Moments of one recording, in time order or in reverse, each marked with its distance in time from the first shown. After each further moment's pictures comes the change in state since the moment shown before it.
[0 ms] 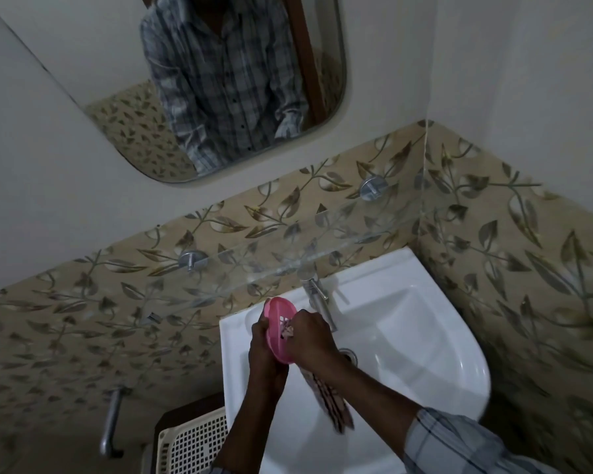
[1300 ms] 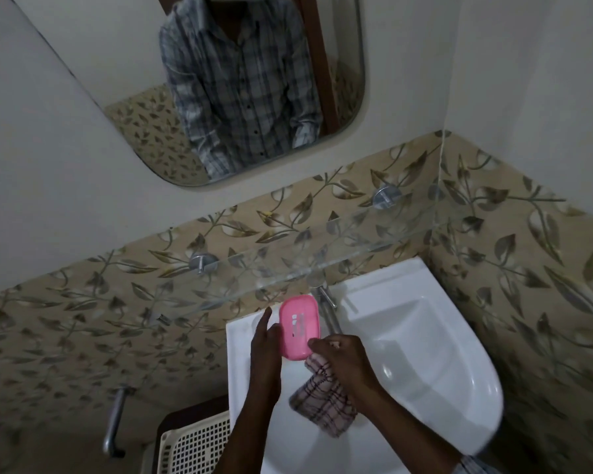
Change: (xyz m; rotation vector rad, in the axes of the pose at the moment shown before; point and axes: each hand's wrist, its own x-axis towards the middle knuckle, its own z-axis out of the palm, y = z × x) left_hand 0.007 0.008 -0.004 0.410 -0.019 0.245; right_hand -0.017 0.054 0.006 0.853 0.056 0.200
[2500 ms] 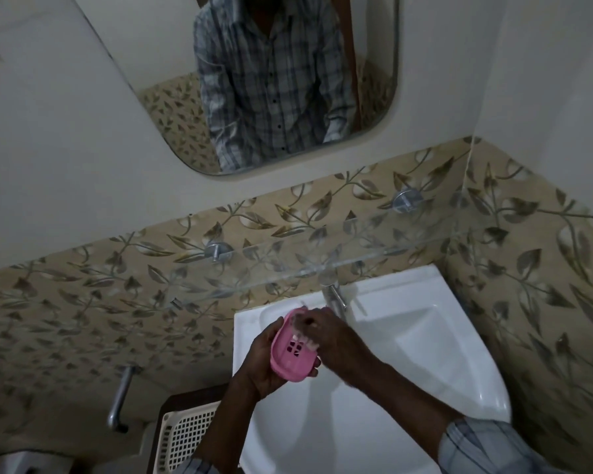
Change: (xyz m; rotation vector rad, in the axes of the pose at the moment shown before) left_hand 0.006 0.004 -0.022 -0.534 -0.437 -0.514; right_hand 0.025 -0.019 0.002 -0.773 -0.296 -0.809
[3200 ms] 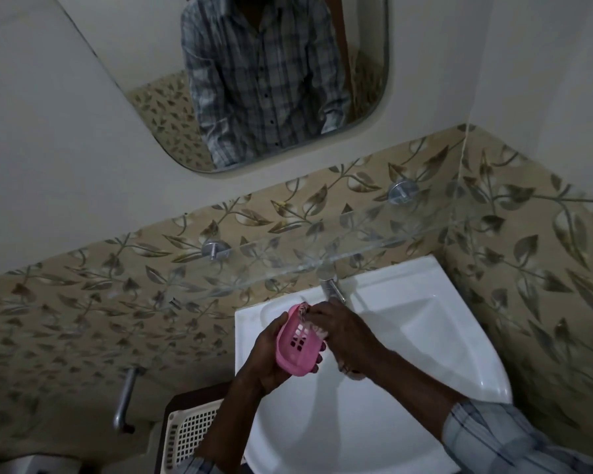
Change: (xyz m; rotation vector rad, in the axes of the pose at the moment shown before) left_hand -0.002 0.003 0.007 0.179 0.085 -0.026; right_hand 0.000 0.010 0.000 -0.013 0.065 -0.061
